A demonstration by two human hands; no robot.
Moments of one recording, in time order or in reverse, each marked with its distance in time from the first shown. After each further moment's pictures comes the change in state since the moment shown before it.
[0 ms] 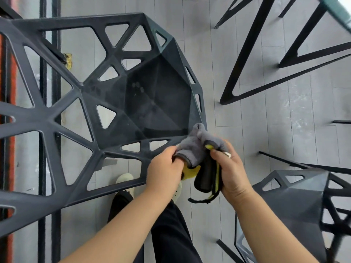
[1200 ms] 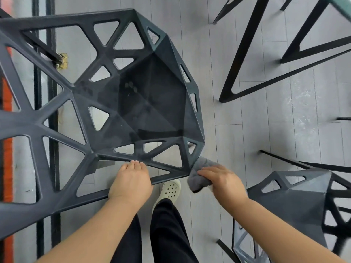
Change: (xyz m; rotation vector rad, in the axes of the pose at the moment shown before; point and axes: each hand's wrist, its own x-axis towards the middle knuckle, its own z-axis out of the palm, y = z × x) left_hand 0.025 -0.085 -0.016 1.381 -0.103 0.237; right_hand 0.021 0.053 -0.071 -1.477 -0.228 -0.558
